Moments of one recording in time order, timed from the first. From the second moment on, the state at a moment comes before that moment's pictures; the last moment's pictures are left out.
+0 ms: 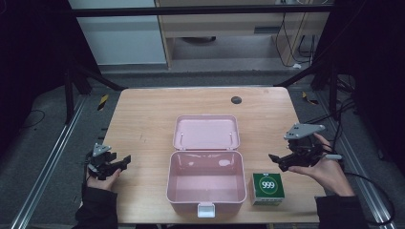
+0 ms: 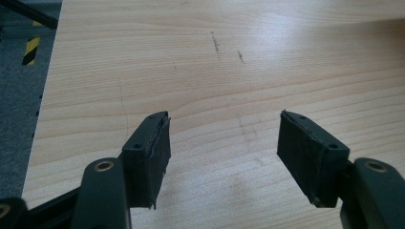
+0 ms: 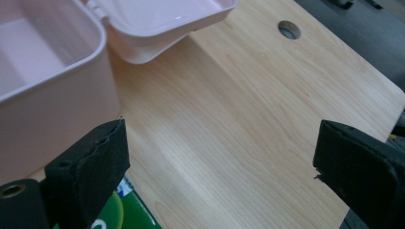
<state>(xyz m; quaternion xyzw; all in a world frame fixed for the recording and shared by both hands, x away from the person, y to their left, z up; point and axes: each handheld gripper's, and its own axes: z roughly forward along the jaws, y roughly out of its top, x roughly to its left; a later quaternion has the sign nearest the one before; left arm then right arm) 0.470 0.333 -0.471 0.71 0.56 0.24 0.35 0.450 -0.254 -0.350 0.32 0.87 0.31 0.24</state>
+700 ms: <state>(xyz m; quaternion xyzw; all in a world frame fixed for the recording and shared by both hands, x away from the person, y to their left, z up) 0.471 0.333 -0.472 0.72 0.56 0.23 0.35 0.437 -0.229 -0.346 0.20 0.93 0.24 0.18</state>
